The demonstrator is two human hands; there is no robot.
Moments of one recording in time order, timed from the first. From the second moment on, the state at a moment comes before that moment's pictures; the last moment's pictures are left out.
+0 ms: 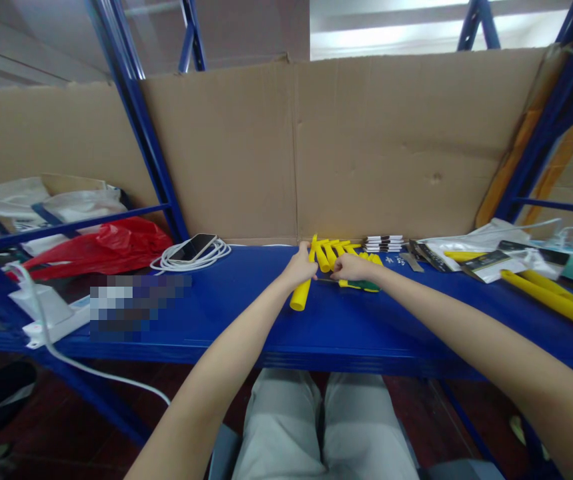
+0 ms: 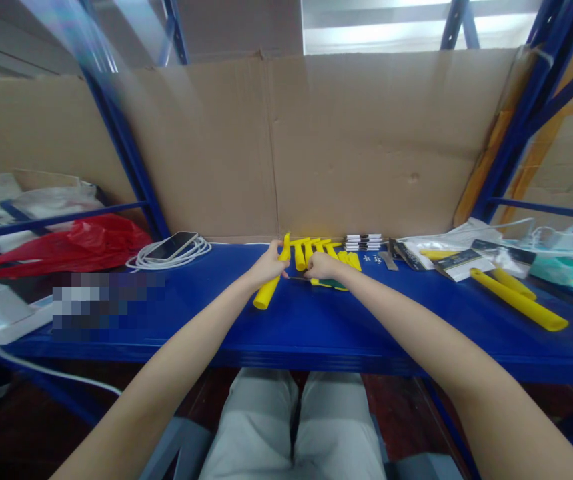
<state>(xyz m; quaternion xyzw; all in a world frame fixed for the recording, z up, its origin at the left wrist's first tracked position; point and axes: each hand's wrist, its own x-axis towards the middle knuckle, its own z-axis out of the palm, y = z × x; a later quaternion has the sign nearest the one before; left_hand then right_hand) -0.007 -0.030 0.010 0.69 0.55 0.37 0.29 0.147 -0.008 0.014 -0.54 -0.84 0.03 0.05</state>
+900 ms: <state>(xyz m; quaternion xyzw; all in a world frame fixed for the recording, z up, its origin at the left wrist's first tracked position) -0.008 -0.034 0.014 0.67 0.55 0.39 0.30 0.183 0.013 0.025 -0.57 -0.79 0.14 0.15</state>
